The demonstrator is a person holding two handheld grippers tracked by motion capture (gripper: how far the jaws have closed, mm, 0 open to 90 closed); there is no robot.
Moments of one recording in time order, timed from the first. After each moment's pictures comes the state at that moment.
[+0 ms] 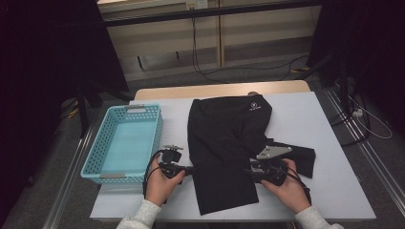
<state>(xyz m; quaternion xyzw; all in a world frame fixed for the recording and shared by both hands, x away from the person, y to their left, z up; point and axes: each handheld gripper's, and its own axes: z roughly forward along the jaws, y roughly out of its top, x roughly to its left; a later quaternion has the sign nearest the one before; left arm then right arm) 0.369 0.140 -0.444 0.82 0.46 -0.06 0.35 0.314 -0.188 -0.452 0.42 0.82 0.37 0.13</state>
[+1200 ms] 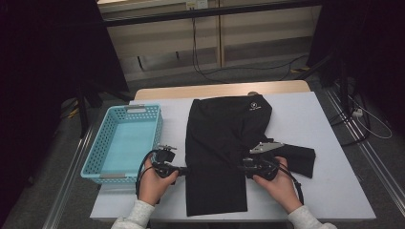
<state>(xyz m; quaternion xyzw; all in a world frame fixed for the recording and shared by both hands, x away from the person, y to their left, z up) 0.370 0.156 -0.437 0.82 0.46 -0.06 0.33 0.329 -0.174 -0.457 0.46 0.79 0.39 0.09</state>
